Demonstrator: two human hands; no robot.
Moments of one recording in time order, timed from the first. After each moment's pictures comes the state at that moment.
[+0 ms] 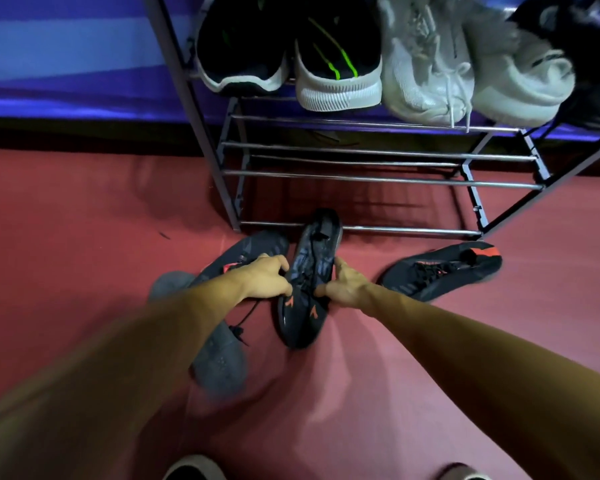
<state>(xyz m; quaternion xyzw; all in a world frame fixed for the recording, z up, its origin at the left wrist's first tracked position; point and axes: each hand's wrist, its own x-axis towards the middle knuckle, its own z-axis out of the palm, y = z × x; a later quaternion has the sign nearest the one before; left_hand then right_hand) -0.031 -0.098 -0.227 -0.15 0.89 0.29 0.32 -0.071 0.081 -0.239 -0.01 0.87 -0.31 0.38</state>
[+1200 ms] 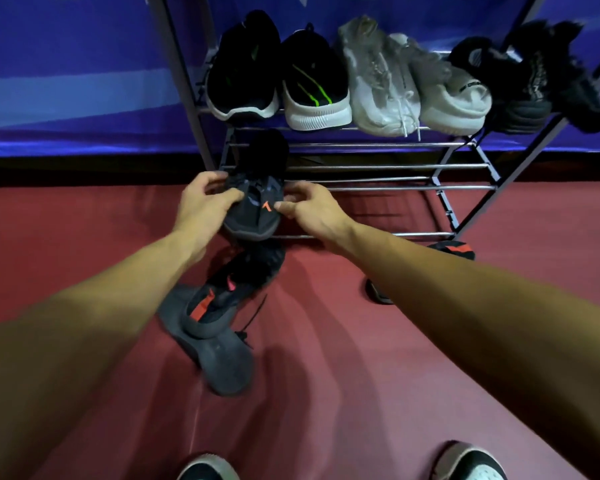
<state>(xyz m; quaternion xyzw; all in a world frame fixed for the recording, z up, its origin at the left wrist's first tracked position) -0.029 -0.155 -0.119 -0.23 0.75 0.60 -0.15 -0.083 0.022 -0.115 -0.10 0.81 -0.56 0.16</state>
